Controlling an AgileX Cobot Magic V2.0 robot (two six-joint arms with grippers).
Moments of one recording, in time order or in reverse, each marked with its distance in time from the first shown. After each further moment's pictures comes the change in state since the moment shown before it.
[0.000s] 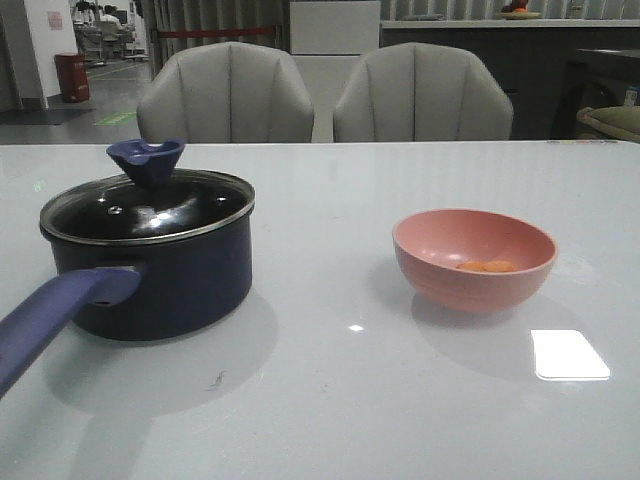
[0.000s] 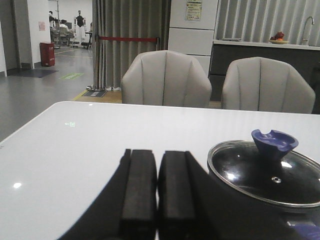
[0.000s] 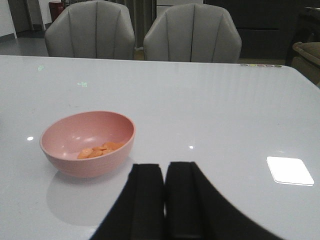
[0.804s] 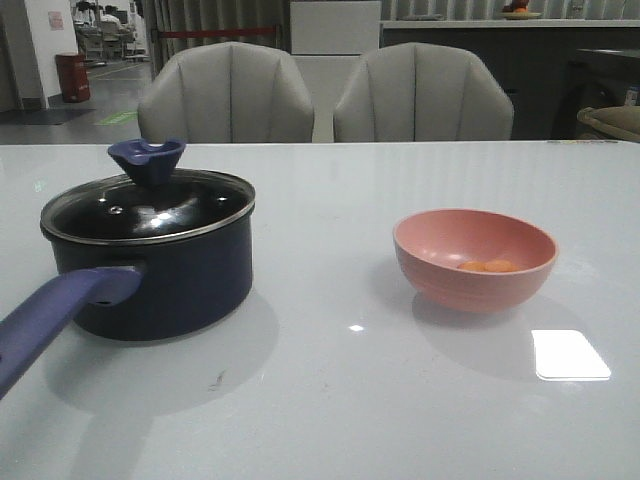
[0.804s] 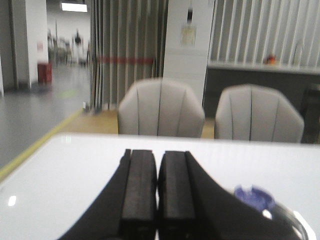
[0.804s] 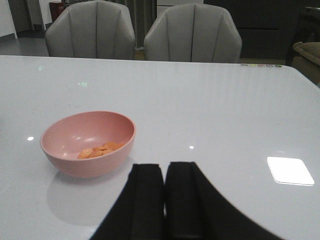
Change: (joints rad) left arm 0.000 0.101 -0.347 -0.002 0.214 0.000; right arm 0.000 0.000 0.000 0.000 0.000 0.000
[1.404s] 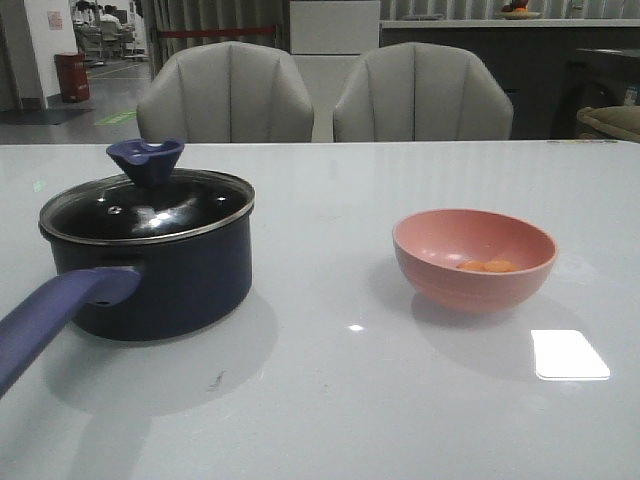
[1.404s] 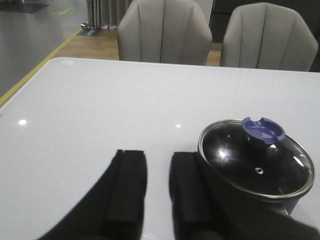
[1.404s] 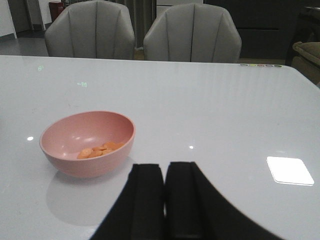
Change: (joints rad) left arm 0.000 0.183 -0.056 -0.009 0.167 0.000; right arm 0.000 0.000 0.000 0.000 0.000 0.000
